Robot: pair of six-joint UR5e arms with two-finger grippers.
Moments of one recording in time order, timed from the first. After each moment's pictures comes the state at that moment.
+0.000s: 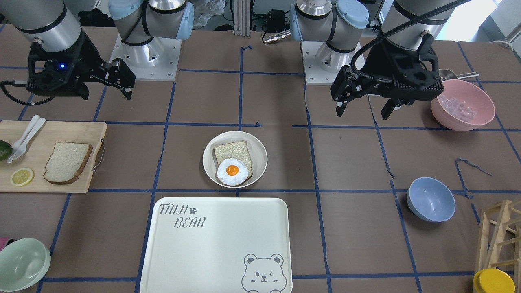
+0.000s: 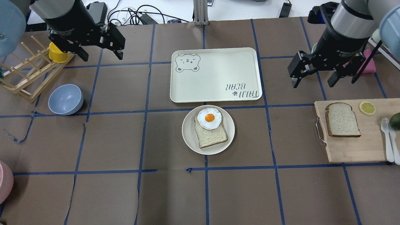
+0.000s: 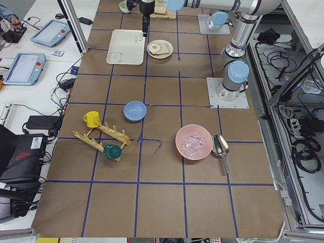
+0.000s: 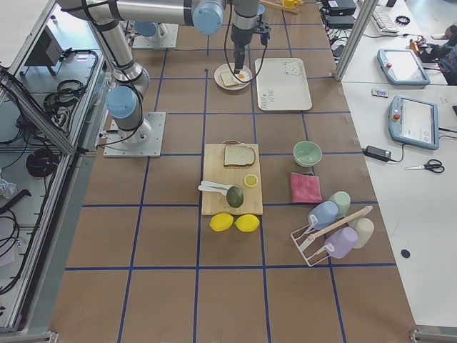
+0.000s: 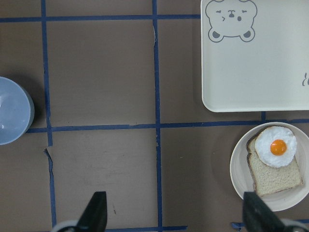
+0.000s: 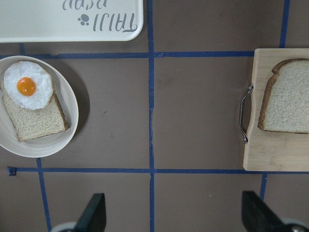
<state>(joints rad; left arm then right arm) -1.55 -1.61 -1.48 -1.54 1.53 0.03 1.47 -1.61 1.62 -1.48 -1.54 -0.10</state>
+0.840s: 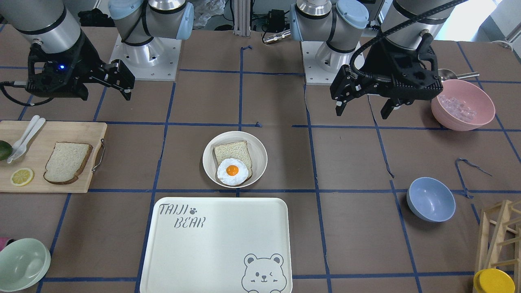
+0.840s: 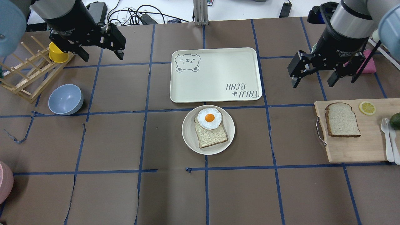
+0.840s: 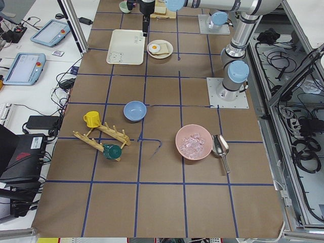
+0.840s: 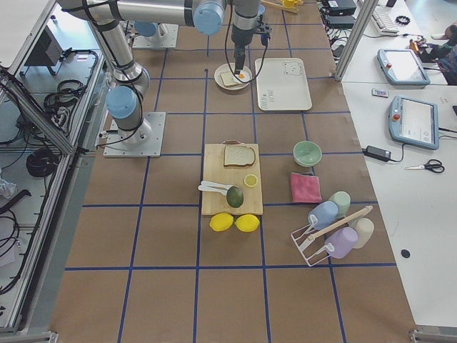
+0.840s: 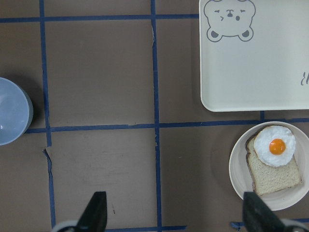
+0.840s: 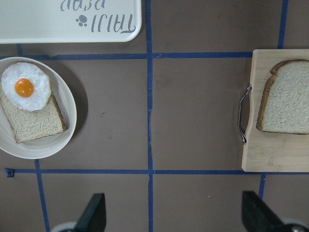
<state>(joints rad) -1.55 -1.60 -1.48 -1.54 1.53 0.03 1.47 -1.61 1.62 -1.48 -1.55 -0.11</state>
